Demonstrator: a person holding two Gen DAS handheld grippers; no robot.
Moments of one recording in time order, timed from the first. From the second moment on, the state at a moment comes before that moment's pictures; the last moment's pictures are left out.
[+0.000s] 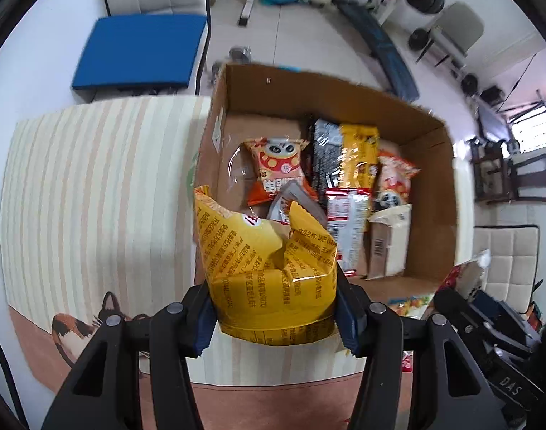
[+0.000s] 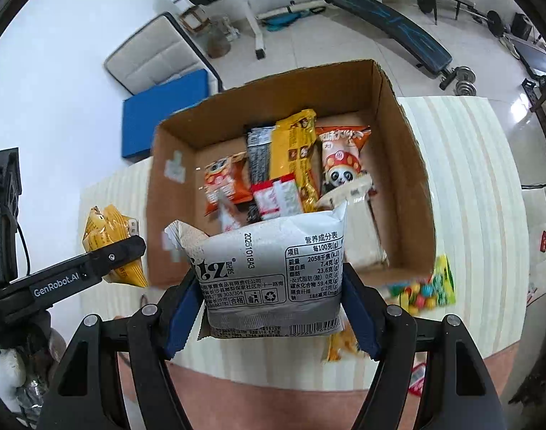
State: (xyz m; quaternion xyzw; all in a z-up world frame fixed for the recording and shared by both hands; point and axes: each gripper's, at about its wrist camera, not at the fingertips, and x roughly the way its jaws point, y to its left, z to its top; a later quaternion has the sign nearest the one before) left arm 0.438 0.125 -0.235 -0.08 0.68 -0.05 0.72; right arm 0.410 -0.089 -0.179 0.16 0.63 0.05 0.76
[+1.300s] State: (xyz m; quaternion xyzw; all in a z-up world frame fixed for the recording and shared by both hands) left arm 0.362 0.099 -0.213 0.05 0.59 -0.07 0.80; right arm 0.380 -0.128 -0.221 0.21 0.65 0.05 0.73
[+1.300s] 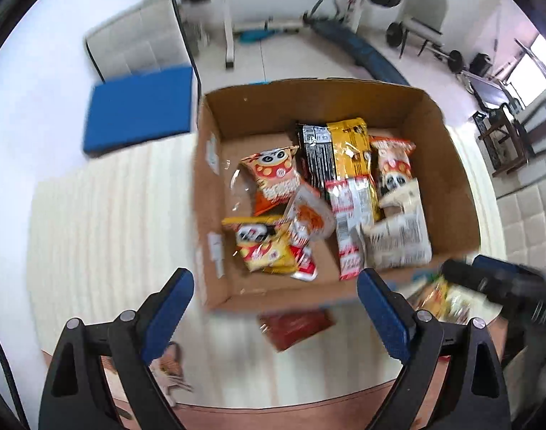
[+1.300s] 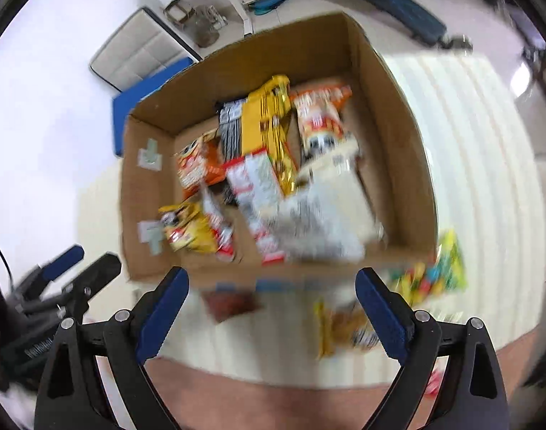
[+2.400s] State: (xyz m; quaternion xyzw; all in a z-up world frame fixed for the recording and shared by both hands) left arm 0.313 0.036 -0.398 0.14 0.71 -0.25 0.65; right arm 0.300 -0.210 -0.350 0.36 0.66 -0.13 0.64
